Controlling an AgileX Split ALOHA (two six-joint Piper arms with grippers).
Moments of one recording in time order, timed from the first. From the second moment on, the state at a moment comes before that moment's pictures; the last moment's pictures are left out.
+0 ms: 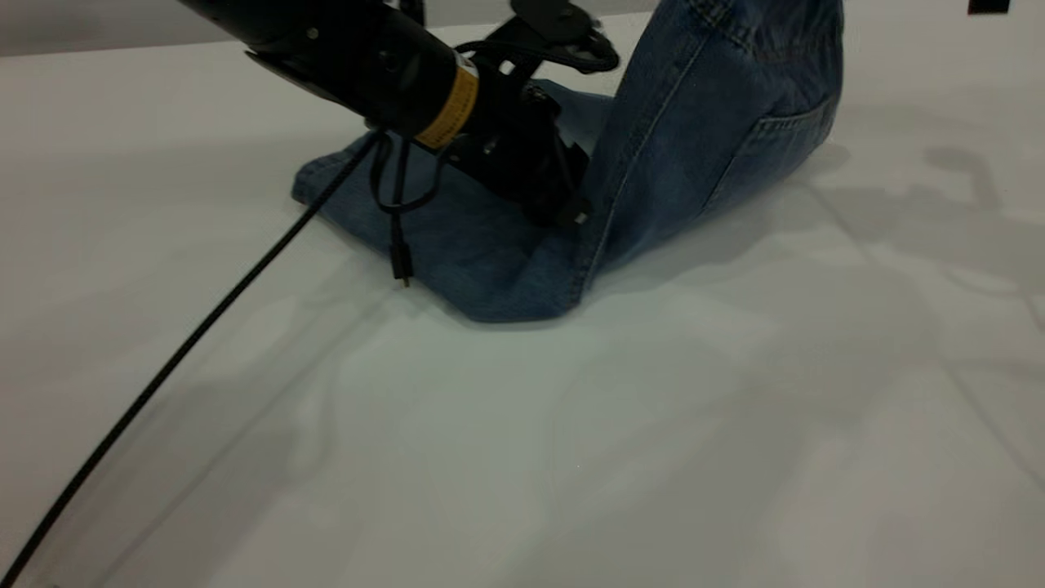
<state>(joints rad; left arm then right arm) -0.49 2.42 -1.44 1.75 -0.48 -1.29 -0.23 1.99 -0.95 1.75 1.22 -1.08</state>
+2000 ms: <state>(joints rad) -0.34 2.39 -1.44 1.74 -0.36 -1.42 -0.10 1.98 -0.96 1.75 1.22 -1.14</state>
